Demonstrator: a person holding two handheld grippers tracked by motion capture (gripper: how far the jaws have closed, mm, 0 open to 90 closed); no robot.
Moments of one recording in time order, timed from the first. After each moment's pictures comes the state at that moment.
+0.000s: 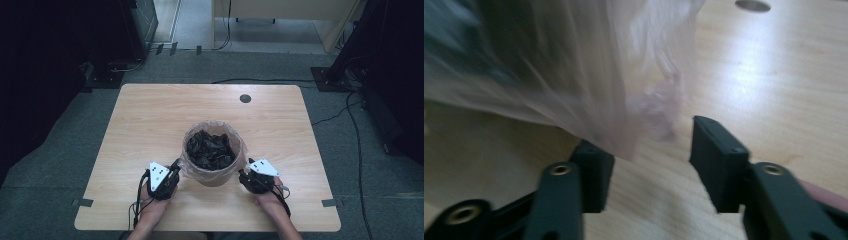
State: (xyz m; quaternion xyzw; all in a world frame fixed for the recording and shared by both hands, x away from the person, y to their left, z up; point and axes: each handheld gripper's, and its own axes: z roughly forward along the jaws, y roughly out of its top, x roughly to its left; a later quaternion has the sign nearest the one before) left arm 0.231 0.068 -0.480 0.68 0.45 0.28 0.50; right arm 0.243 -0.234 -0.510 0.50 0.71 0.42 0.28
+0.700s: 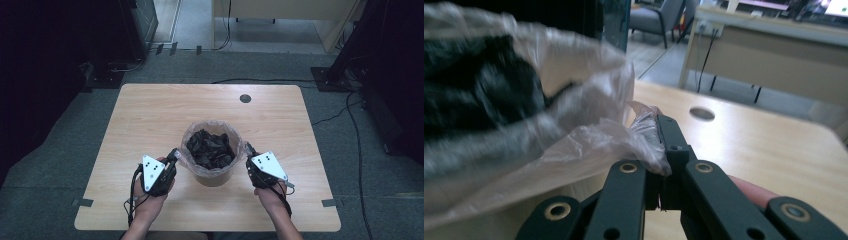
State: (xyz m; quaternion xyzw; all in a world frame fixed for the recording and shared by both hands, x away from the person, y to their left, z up) left arm 0.223 0.063 -0.420 0.66 0.42 0.33 0.52; right arm 0.232 -0.223 -0.439 0.46 0.65 0.47 0.40
